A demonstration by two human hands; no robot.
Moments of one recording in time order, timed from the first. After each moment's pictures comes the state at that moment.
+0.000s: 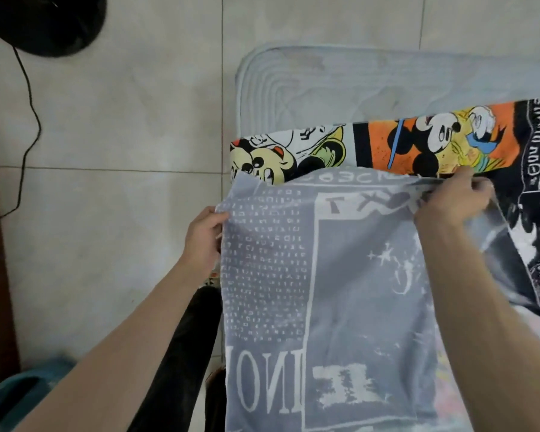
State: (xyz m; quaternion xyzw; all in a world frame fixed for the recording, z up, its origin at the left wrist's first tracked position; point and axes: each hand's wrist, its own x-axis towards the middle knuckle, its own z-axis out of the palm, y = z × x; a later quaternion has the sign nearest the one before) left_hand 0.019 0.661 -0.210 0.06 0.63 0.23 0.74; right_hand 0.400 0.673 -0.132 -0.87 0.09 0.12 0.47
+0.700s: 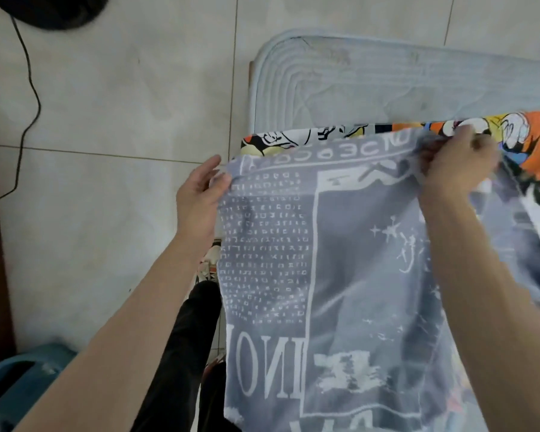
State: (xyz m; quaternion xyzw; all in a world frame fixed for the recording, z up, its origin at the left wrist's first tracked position) left_hand 0.023 0.711 -0.218 0.19 0.65 0.34 0.65; right_hand 0.379 0.742 -0.149 -0.89 -0.07 0.12 0.43
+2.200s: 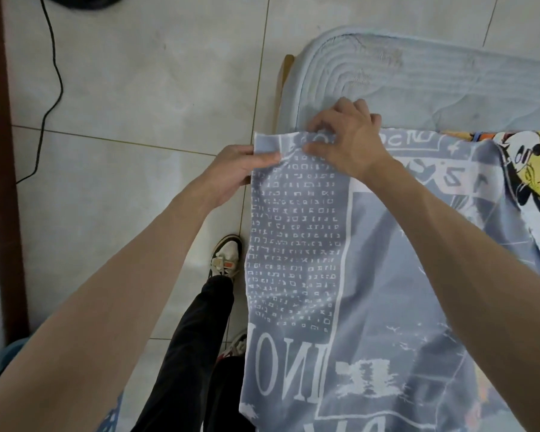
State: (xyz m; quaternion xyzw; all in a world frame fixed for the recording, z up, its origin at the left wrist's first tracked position) left_hand 0.002 0.787 -0.254 0.26 0.54 0.13 0.79; right_hand 0.231 0.806 -0.193 -0.67 -0.67 0.31 -0.04
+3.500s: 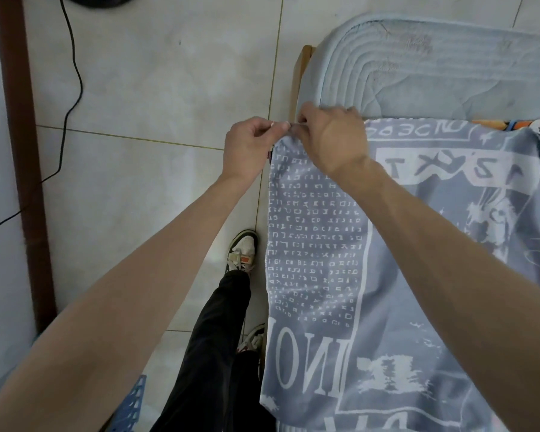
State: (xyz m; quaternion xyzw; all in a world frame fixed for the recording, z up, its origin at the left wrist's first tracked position) left_hand 0.008 0.798 -0.257 0.39 0.67 0.23 0.59; right_hand 0.164 0.809 -0.206 -0.66 -0.71 0.21 -0.10
